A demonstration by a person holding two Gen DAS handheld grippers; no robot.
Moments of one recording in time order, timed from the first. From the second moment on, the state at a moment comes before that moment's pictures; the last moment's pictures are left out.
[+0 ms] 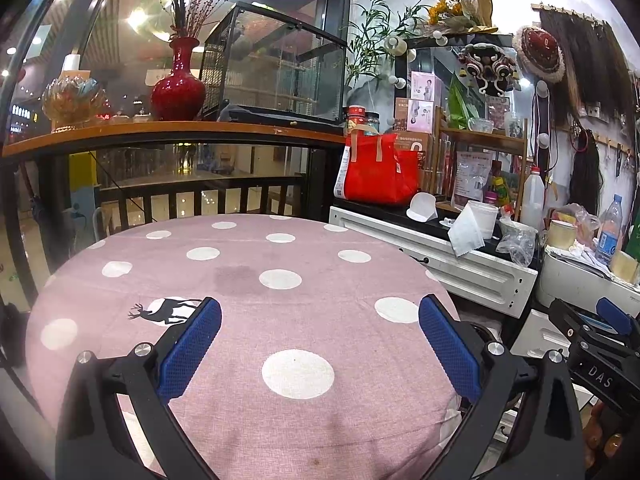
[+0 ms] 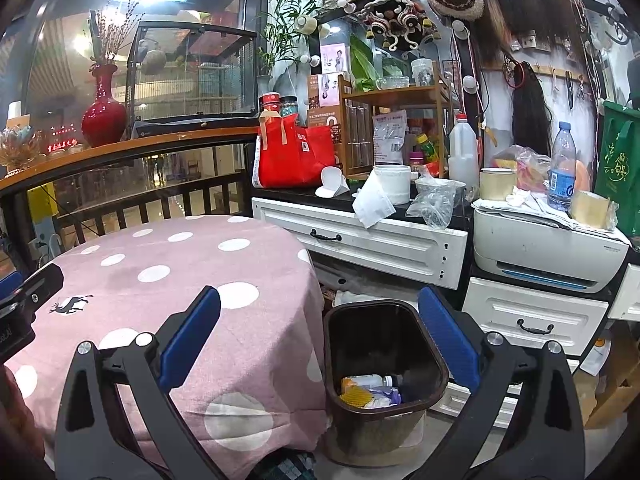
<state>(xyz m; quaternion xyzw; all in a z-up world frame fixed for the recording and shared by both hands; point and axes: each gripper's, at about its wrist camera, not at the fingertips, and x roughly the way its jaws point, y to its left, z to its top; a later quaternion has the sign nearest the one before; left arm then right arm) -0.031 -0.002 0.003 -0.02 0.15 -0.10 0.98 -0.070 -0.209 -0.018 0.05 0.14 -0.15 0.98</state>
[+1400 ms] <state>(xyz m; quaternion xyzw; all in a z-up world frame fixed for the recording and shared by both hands) -0.030 -0.001 0.003 -0.02 0.15 -0.10 0.98 -0.071 -0.211 -0.018 0.06 0.14 -0.15 0.98</state>
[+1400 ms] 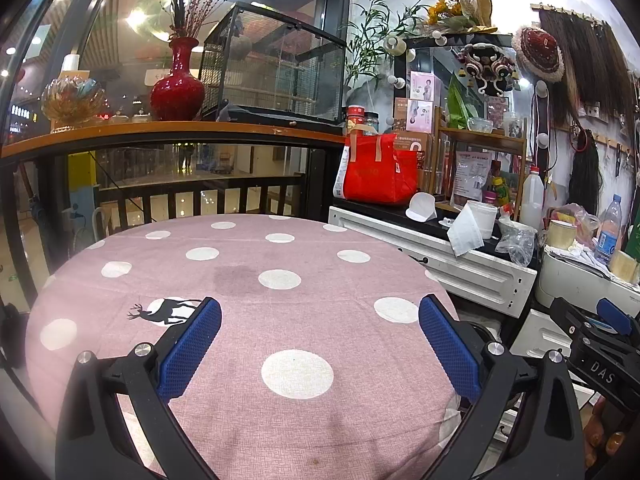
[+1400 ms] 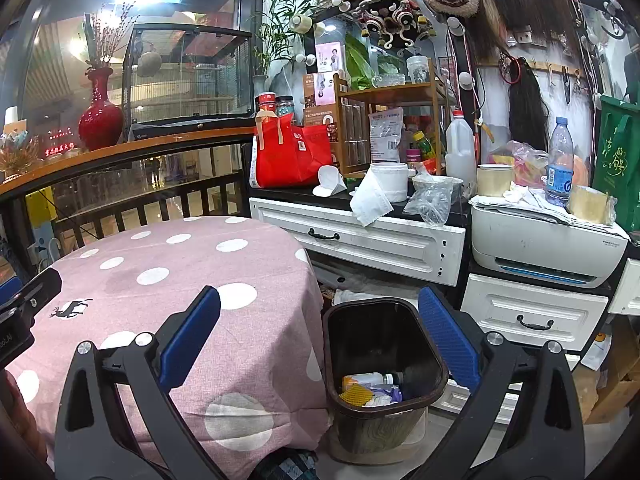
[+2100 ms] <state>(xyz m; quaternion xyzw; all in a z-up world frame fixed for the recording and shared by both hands) -0.030 0.003 0.001 -0.03 0.15 -0.10 0.98 -0.071 -0.209 -0.019 0.06 0.14 -0.15 0.98</state>
